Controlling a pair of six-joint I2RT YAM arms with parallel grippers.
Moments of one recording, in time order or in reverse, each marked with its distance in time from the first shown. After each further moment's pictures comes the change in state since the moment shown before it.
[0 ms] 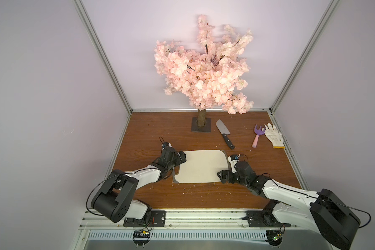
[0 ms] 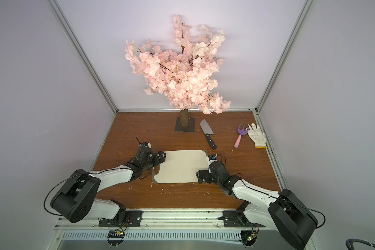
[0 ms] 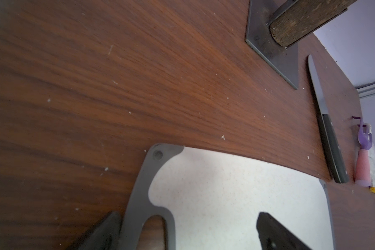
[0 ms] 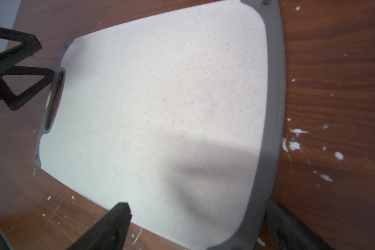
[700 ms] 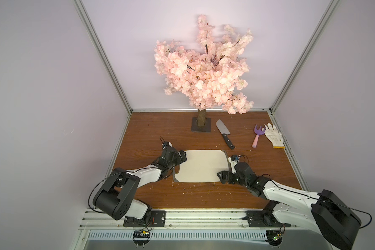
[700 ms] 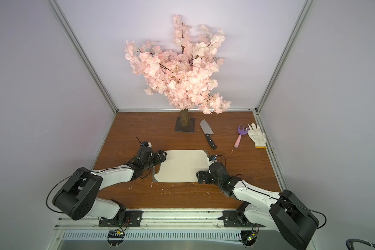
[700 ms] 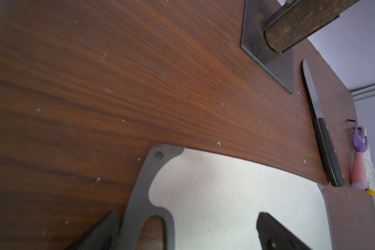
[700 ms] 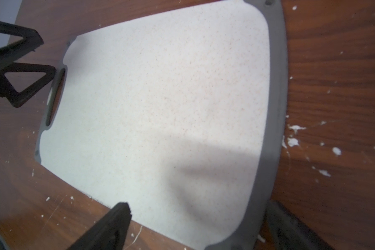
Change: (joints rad) left arm -0.008 0.025 -0.001 0.051 -0.005 -0.006; right arm 0.021 -0.020 -0.016 0.005 0.026 0.019
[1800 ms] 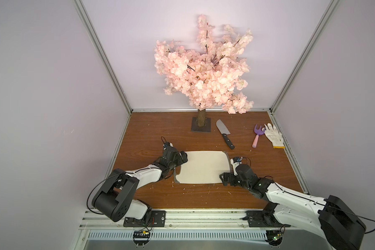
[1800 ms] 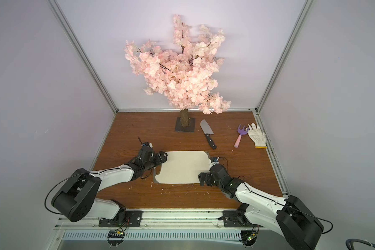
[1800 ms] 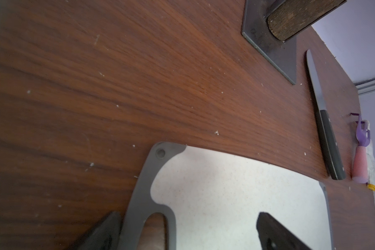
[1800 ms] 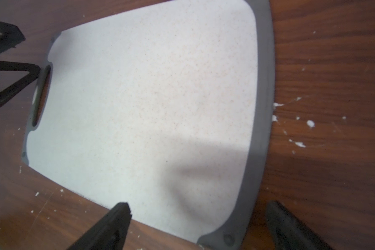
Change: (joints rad) left arm -0.005 -0.018 0.026 -0.083 0.002 -0.015; right arm 0.015 -0.072 0.002 -0.134 0.061 0.029
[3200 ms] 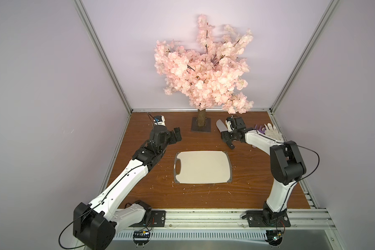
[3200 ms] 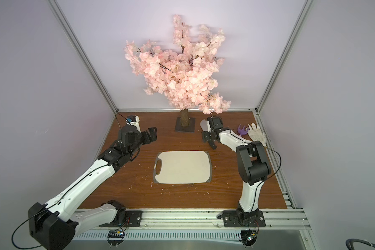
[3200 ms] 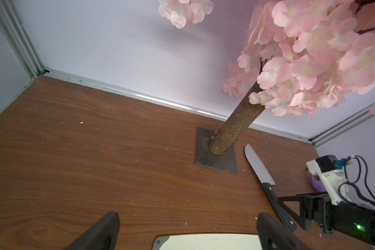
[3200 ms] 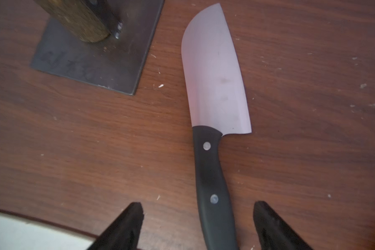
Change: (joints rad) left arm 0.026 -0.310 0.449 -0.423 -0.247 0.341; right arm -0.428 0.878 1.028 -0.264 -0.049 -0.541
